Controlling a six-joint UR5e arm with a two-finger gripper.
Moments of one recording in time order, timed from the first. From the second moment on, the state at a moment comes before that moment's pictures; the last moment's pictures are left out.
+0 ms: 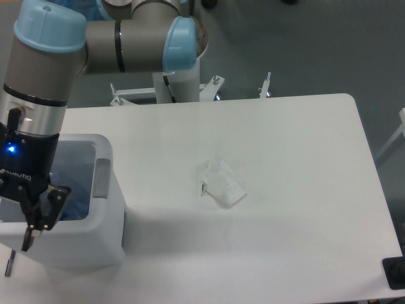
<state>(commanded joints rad) 2.06 -1.96 -1.22 -0.77 1.19 0.04</state>
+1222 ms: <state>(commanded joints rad) 2.41 -1.86 -1.69 -0.78 1.64 0.13</state>
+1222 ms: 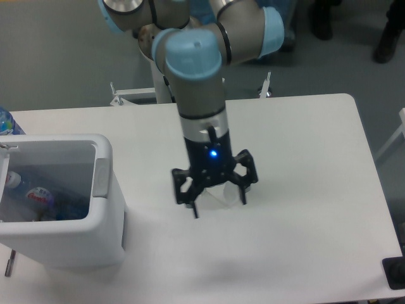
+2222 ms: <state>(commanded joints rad) 2.43 -1.98 -1.85 -0.80 1.74 0.23</state>
